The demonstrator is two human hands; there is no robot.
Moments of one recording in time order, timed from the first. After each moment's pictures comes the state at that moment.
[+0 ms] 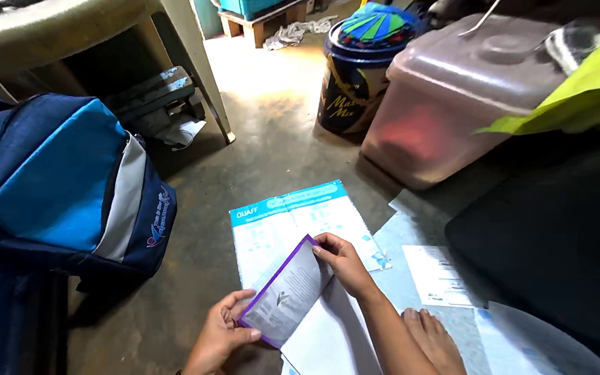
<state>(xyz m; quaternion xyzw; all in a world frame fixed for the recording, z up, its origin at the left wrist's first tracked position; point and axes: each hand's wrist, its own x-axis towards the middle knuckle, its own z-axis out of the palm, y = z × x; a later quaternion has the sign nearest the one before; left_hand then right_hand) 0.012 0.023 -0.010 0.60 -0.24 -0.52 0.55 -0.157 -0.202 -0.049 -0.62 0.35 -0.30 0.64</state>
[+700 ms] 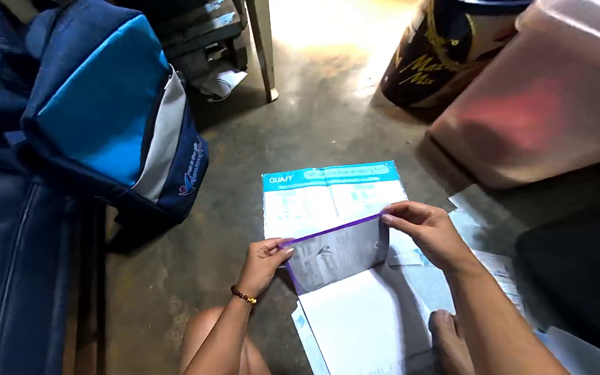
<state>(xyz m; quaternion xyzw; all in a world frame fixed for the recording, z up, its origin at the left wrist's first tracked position) 0.011 -0.022 -0.055 0.61 -0.25 -0.40 0.64 -0.191 -0.263 -0.046 -0.71 0.29 -0.27 0.58</state>
